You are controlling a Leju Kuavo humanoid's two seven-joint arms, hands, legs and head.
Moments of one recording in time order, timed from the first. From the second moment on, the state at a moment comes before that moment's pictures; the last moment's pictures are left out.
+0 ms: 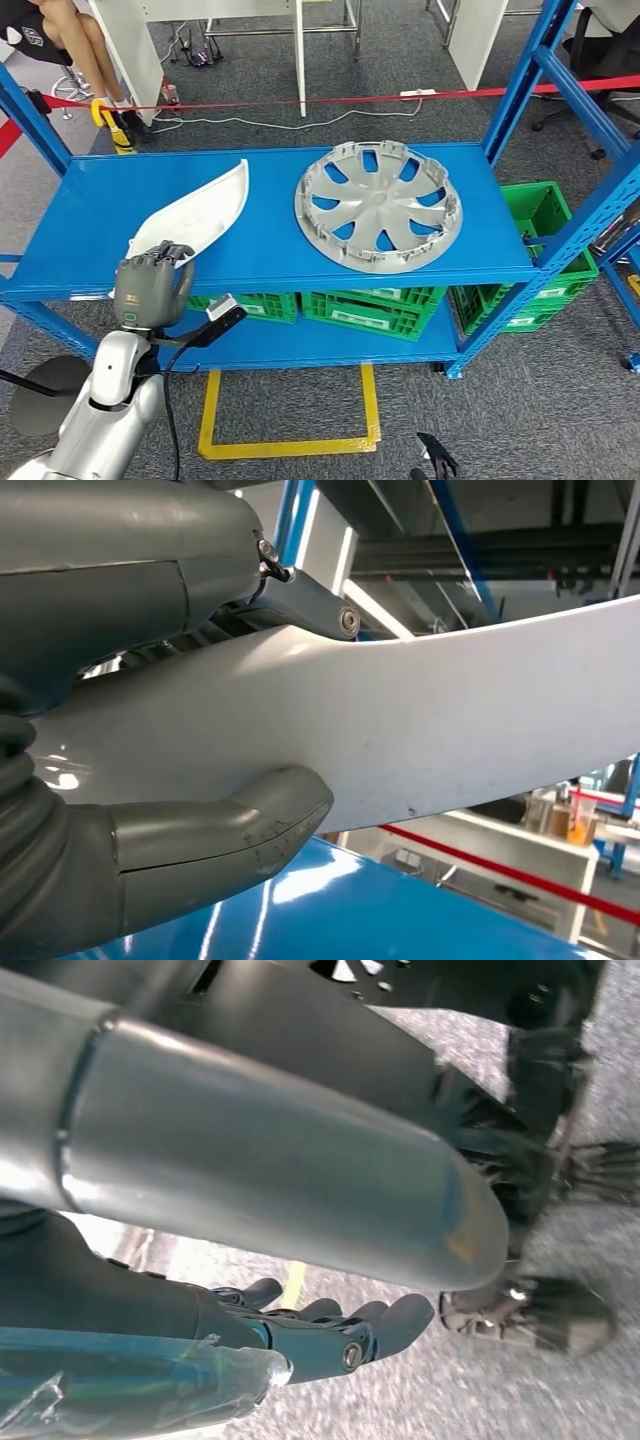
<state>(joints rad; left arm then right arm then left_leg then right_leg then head) -0.13 0.02 -0.25 -1.33 -1.32 0.58 -0.08 -0.15 0.03 -0.37 -0.38 0.19 0.20 0.38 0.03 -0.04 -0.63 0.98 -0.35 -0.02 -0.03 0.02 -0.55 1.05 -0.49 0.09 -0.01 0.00</state>
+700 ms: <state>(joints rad) -0.08 0.00 -0.28 -1.43 -1.30 0.62 -0.12 -0.15 0.03 -0.40 -0.42 0.18 0.15 0.39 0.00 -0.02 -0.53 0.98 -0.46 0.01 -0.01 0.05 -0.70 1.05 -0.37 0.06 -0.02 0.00</state>
